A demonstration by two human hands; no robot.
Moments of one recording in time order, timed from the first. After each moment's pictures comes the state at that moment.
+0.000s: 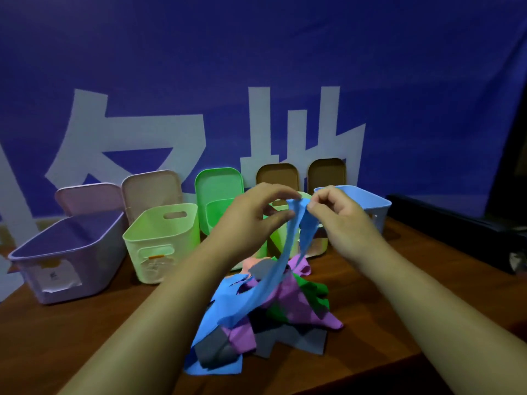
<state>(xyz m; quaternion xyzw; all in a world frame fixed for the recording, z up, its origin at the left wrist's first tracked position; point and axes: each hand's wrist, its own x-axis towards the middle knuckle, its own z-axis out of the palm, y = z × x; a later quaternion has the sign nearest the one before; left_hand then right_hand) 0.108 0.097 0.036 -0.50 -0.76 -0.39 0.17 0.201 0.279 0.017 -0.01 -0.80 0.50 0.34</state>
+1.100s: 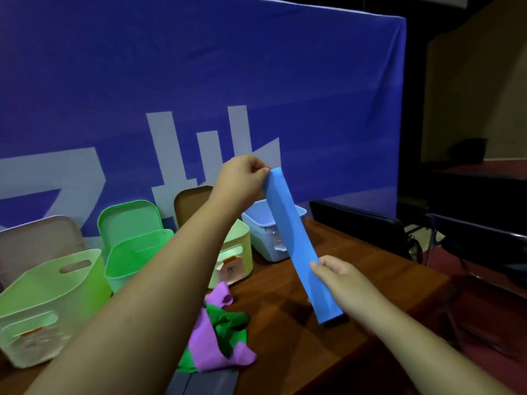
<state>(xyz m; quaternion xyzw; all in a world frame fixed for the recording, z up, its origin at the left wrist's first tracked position) 0.109 0.317 0.117 -0.42 -0.78 -0.42 0.16 0.287 0.427 -0.068 -0.21 -0.78 0.53 0.25</state>
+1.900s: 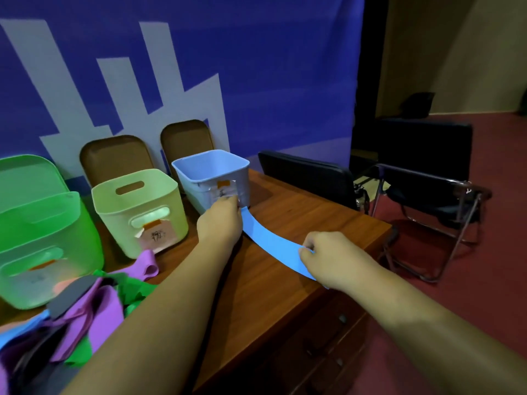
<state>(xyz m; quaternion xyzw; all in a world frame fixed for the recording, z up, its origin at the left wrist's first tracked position) 0.075 0.440 -0.112 -0.39 -0.88 -0.20 0.18 0.340 0.500 -0.100 -0.37 -0.90 0.22 0.11</state>
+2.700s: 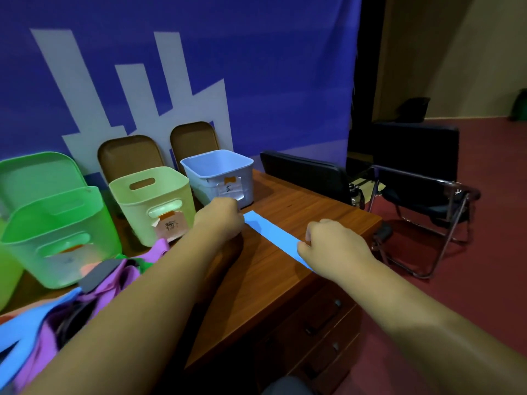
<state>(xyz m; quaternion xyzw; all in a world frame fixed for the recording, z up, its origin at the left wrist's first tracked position) 0.109 0.399 -0.072 -0.42 -0.90 -0.09 0.07 0.356 0.468 -0.088 -0.39 -0.91 0.07 0.12</state>
